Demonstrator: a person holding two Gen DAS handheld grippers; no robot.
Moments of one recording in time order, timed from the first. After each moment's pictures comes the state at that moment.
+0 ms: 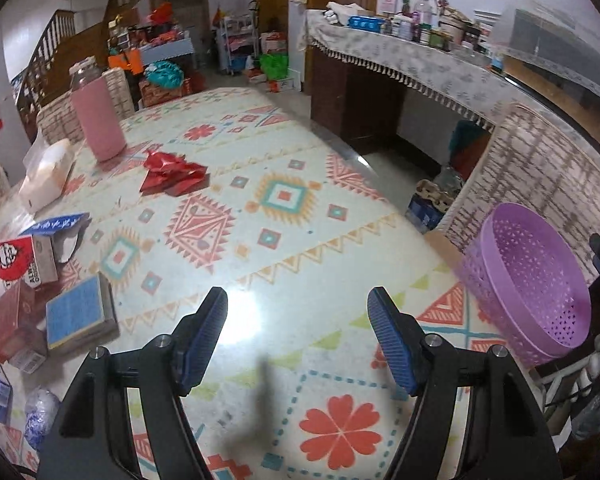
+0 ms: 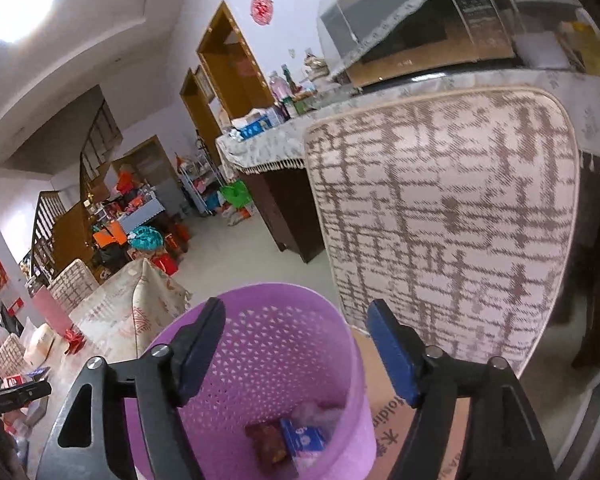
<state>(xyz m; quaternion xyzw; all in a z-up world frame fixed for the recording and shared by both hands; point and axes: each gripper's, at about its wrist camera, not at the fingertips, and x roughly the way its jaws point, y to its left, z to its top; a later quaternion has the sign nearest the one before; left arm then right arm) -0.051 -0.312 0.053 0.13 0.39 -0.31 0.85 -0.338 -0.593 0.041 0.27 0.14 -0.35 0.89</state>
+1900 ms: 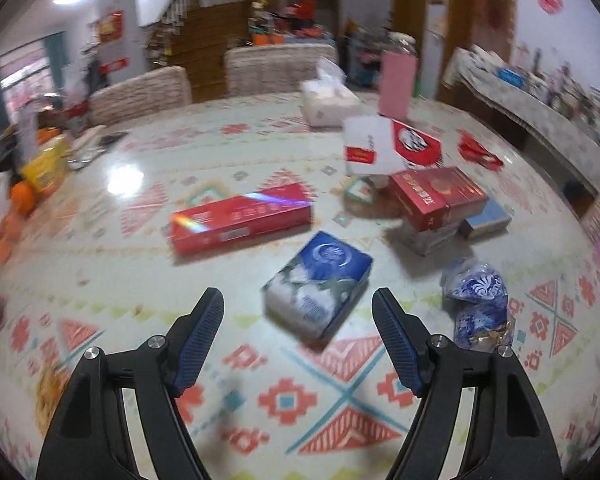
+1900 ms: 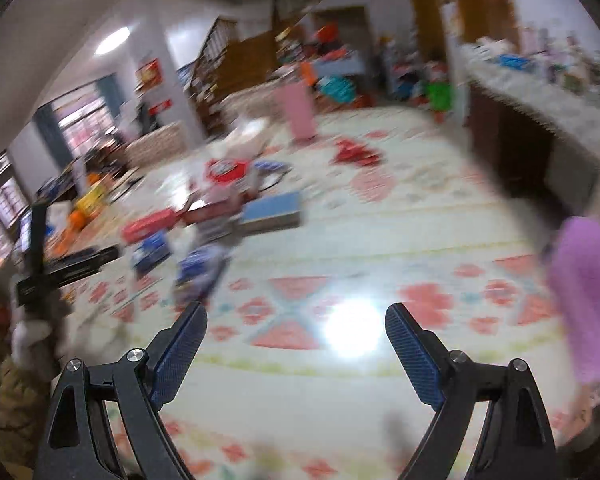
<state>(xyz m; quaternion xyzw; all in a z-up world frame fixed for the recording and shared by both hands) -0.002 0.072 0.053 0.06 0.39 -0.15 0.91 -0.179 -0.230 0.079 0.13 0.36 0.02 0.92</state>
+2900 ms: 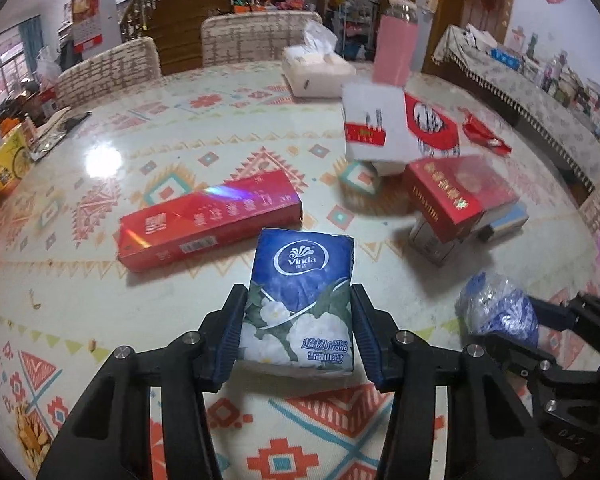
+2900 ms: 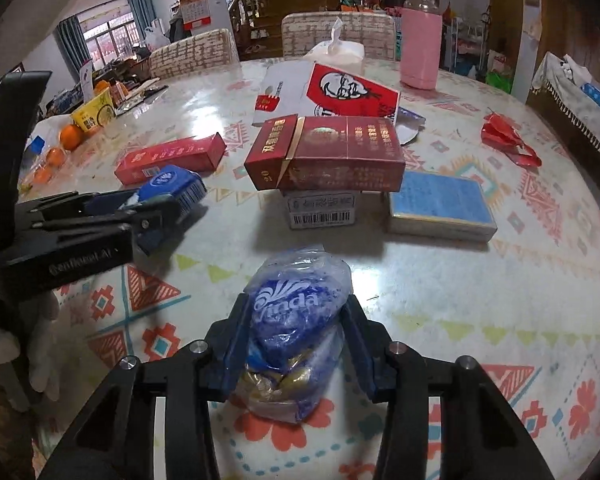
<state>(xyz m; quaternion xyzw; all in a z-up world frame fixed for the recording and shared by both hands) 0.042 0.065 0.033 0.05 0.43 -0.17 0.88 -0.025 -0.098 0.018 0.03 0.45 0.06 0.89</state>
